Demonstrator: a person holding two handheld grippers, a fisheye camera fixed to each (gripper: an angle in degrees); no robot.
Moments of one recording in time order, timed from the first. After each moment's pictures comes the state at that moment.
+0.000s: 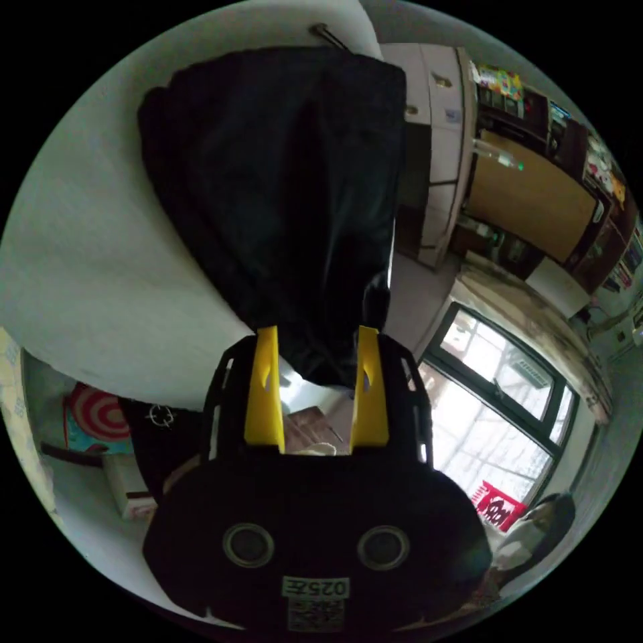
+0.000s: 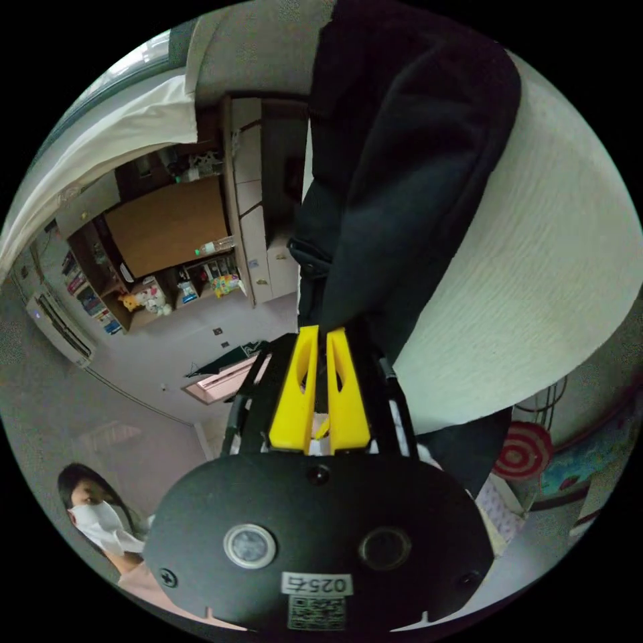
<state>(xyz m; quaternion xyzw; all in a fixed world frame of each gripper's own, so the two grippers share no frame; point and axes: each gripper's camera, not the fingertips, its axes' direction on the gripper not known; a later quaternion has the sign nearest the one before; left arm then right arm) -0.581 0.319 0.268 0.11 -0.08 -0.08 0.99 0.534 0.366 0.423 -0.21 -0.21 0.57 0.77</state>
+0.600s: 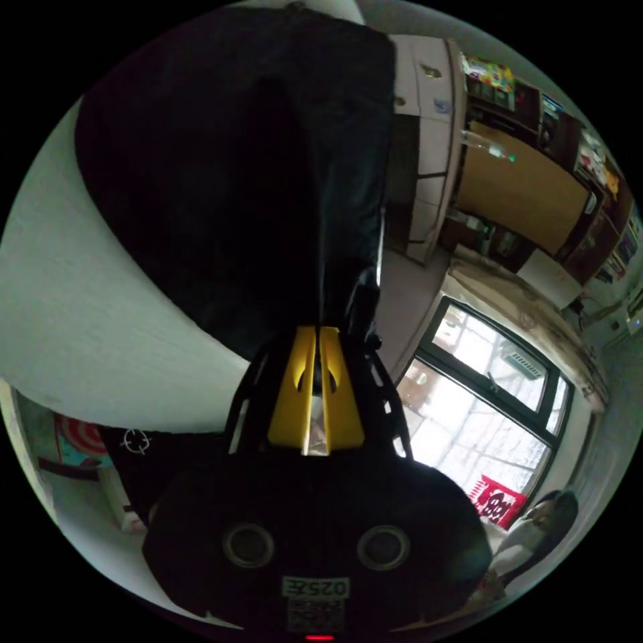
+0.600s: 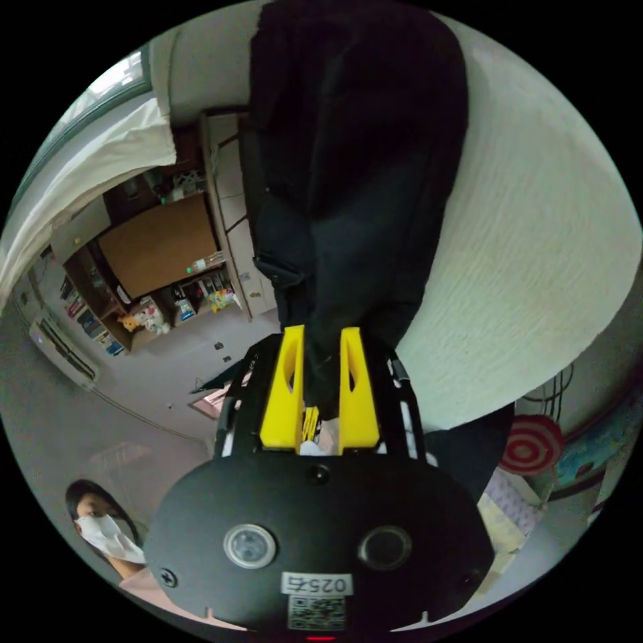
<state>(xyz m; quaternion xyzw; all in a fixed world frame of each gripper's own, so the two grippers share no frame) -0.573 0.297 0.278 0.12 -0.06 -0.06 0.99 0.523 0.406 0.410 -0.19 -0.21 0.62 0.73</state>
